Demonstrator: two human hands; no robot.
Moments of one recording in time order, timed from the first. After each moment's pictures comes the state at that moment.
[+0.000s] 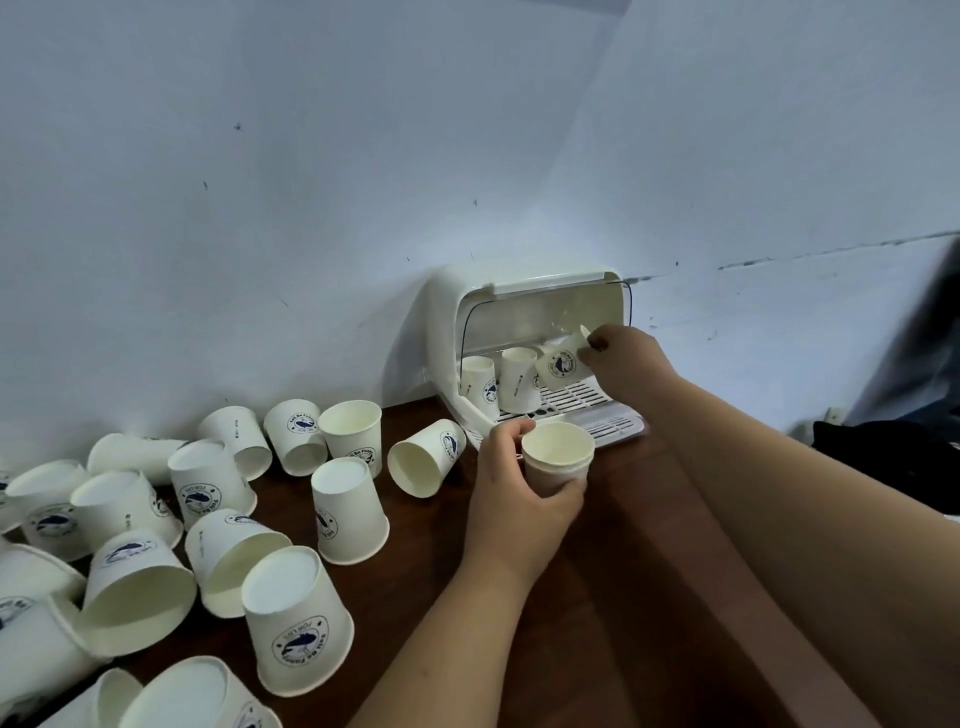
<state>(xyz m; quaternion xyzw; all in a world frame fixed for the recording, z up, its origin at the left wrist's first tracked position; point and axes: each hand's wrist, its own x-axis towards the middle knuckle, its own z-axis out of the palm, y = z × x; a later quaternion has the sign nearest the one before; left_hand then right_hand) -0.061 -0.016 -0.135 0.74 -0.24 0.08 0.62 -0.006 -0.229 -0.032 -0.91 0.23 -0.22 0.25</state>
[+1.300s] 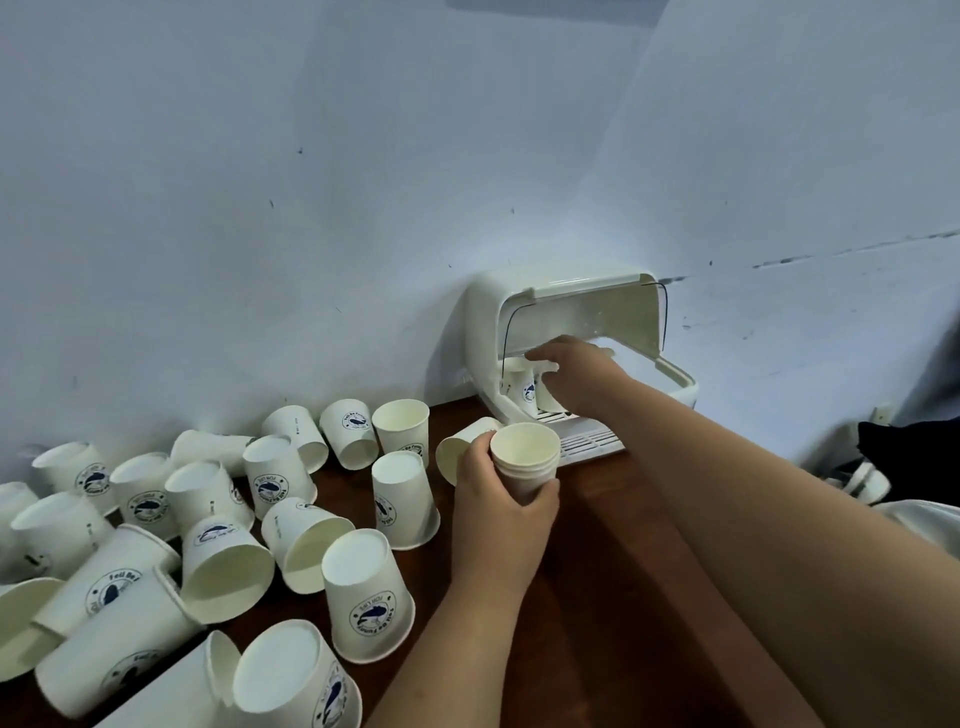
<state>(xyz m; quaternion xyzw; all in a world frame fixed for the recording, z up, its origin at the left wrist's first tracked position) -0.058 0.041 -0.139 0.78 -0.16 0.14 0.58 0.014 -0.140 -0.035 -0.96 0.08 -0.15 0.20</state>
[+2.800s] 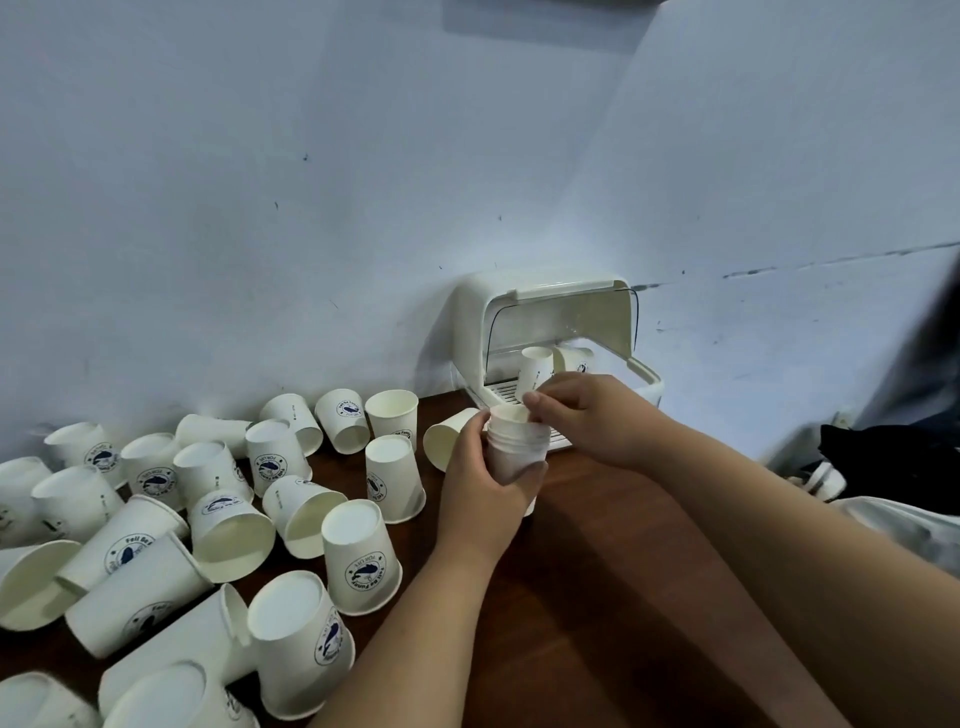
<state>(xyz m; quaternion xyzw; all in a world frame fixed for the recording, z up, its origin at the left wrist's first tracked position) -0.082 0.047 -0.118 0.75 -0.19 0.07 0.63 -0.109 -0.126 -0.030 -0.94 -0.03 -0.16 0.29</state>
